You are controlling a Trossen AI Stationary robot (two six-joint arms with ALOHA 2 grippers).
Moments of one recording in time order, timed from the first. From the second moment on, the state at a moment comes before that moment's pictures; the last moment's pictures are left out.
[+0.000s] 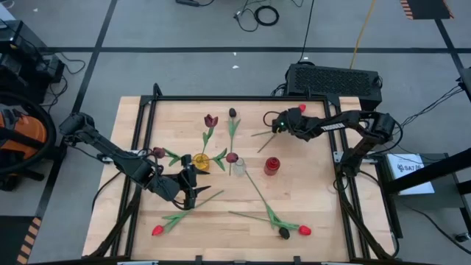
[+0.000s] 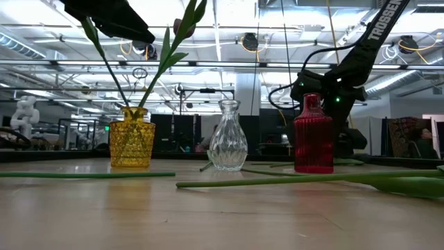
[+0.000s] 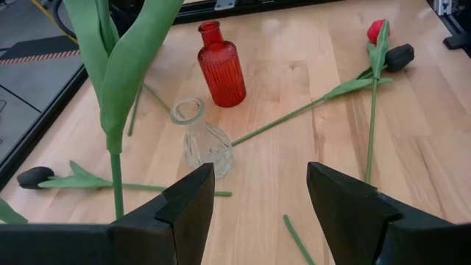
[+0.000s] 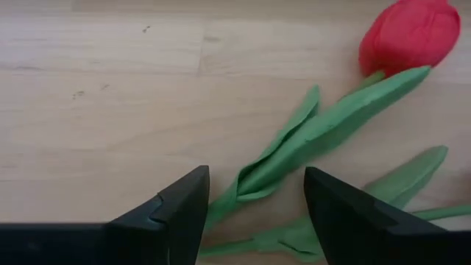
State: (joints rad) left arm -0.54 1.22 0.77 -0.18 -0.62 -0.23; right arm -0.53 1.63 0.62 -0.05 0.52 0.90
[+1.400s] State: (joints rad) left arm -0.54 1.22 0.77 -0.18 -0.62 -0.23; right arm -0.62 1.63 0.62 0.04 0.49 0.87
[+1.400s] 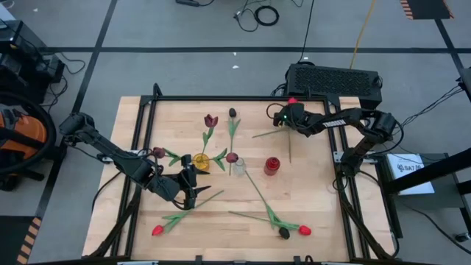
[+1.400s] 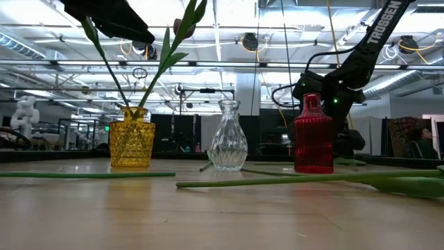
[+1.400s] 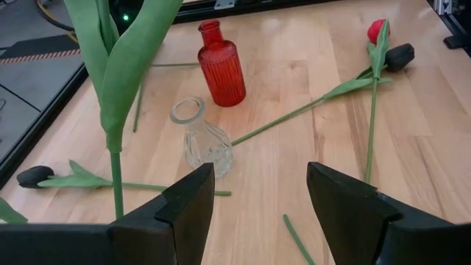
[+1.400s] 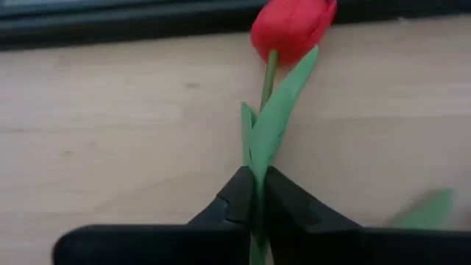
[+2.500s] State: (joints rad) left arm -0.55 1.22 0.77 -0.03 -0.53 -0.31; right arm -0.09 0.67 0.62 0.03 0.39 0.39
